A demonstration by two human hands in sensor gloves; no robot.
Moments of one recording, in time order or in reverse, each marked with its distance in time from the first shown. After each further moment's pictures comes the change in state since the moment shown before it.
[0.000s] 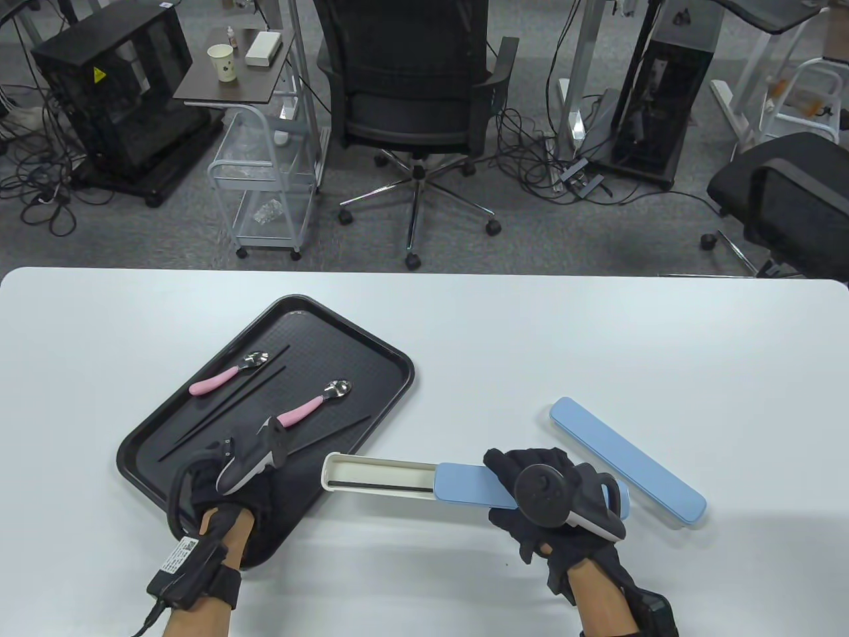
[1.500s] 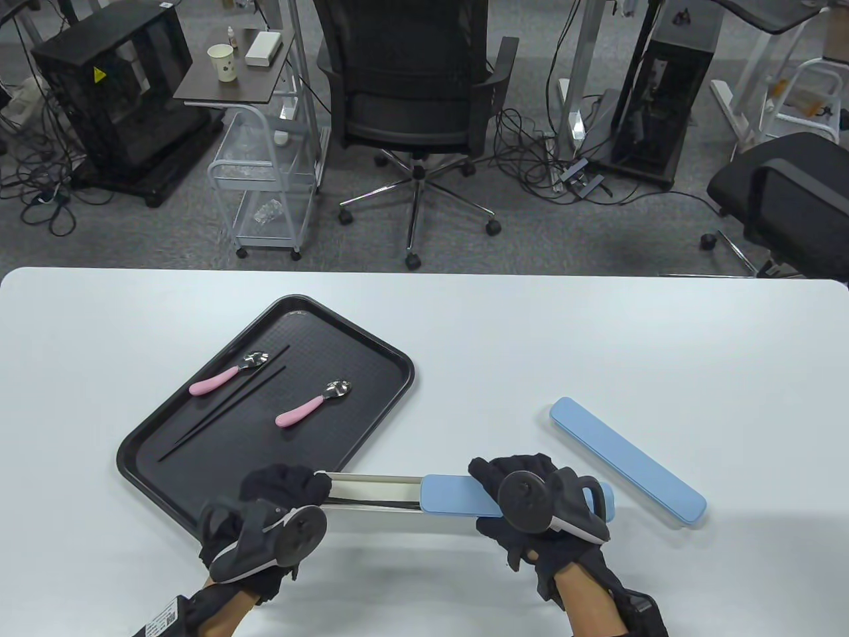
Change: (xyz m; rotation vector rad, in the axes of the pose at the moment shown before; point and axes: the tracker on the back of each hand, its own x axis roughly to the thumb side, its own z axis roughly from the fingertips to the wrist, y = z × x) left_hand 0.040 0.032 0.136 0.592 -0.599 0.067; right_hand 0.020 0.007 -0.002 0.026 -0.050 0.014
